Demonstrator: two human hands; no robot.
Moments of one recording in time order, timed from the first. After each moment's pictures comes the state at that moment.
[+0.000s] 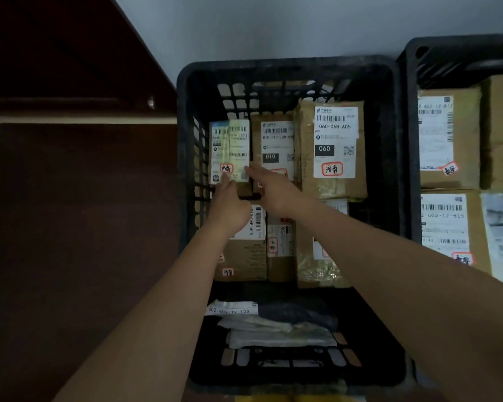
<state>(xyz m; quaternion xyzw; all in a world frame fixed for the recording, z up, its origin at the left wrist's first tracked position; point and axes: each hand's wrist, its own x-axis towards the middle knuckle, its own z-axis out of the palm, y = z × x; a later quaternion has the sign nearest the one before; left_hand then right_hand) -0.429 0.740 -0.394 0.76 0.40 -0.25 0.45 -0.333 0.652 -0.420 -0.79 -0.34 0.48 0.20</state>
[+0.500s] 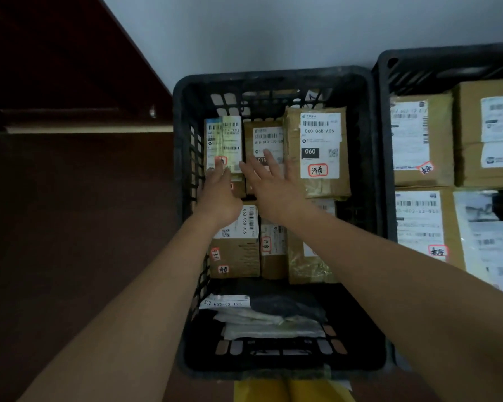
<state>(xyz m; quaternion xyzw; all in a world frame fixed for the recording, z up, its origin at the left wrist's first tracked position) -0.421 0.749 -0.378 0.84 0.34 -0.29 0.32 -0.340 0.639 -0.389 -0.85 -0.44 0.30 -0.04</state>
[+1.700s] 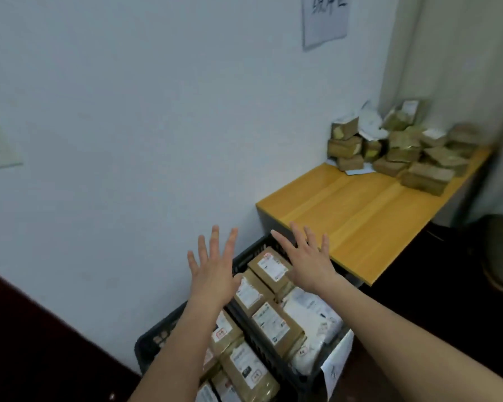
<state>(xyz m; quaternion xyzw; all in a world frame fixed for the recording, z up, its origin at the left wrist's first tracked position) -0.423 0.540 0.063 1.00 -0.06 -0.01 0.05 -0.413 0.337 0.034 -1.00 -0.05 0.02 0.07</state>
